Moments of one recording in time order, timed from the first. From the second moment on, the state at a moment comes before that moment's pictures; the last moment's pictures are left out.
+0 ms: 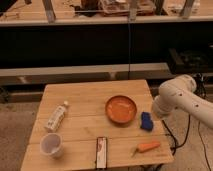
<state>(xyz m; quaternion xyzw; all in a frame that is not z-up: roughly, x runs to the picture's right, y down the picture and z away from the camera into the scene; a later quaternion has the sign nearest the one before) 0.255 0.140 0.720 -0.28 -0.02 0.02 0.96</state>
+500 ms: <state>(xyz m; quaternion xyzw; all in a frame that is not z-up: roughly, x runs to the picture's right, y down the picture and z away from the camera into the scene) 0.253 0.147 0.734 -0.28 -0.03 0.01 0.96</state>
